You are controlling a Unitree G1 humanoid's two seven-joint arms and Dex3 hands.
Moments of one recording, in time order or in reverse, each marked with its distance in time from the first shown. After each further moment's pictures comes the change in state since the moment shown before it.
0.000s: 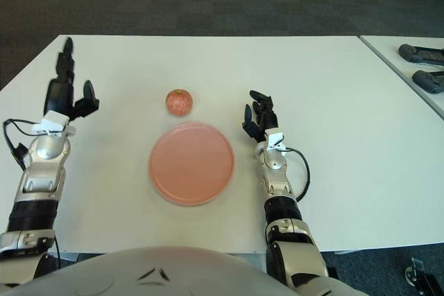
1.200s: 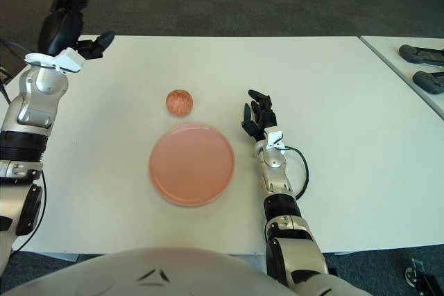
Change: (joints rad) left arm -0.490 0.183 -0.277 0.289 0.310 0.095 -0.072; right arm -0.032 -0.004 0.004 0.049 0.004 -0.020 0.006
